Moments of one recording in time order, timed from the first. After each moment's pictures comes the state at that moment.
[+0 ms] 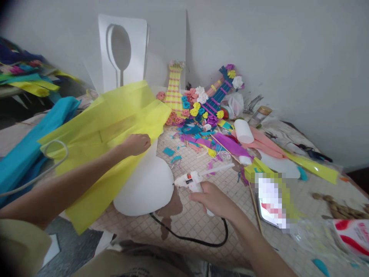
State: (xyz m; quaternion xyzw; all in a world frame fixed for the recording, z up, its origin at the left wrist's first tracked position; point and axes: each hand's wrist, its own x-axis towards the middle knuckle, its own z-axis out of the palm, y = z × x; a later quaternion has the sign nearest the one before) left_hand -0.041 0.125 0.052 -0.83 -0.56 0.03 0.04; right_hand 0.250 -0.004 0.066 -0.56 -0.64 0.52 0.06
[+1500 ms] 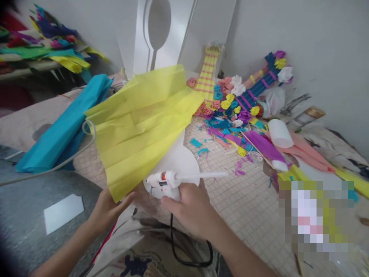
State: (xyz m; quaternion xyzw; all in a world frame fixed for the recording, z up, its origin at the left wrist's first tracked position) left_hand -0.097 -0.120 -0.007 -0.65 -0.65 -0.35 -0.18; right_hand 0.123 -0.047 0.083 -0.49 -0.74 0.45 0.06
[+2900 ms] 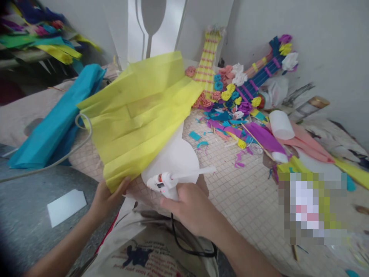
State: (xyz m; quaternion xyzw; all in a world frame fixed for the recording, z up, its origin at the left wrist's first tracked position) left_hand -0.094 -0.112 -0.007 -0.59 -0.68 -0.39 -0.19; right_hand 0.128 -0.055 0.079 -0.46 -0.74 0.49 0.03
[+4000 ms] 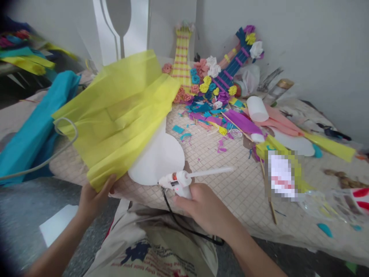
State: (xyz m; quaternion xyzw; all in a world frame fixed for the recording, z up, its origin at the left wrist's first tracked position) left_hand -0.094 -0.112 -0.010 -0.55 -0.74 -0.35 -0.19; right_hand 0.189 -0.082 0.077 -0.55 -0.67 0.50 0.04
